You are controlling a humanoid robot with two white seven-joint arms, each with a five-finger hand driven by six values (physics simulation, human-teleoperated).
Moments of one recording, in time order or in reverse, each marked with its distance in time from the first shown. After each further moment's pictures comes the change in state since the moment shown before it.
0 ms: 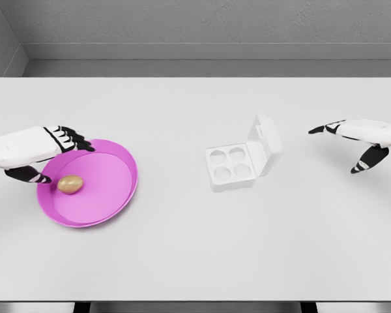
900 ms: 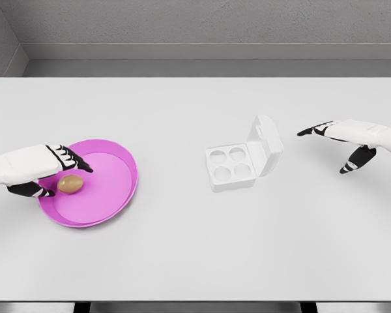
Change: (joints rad) left arm 0.078 0.007 0.004 -0.007 -0.011 0.000 0.008; right arm -0.026 0.048 0.026 0.032 0.025 -0.049 0.000
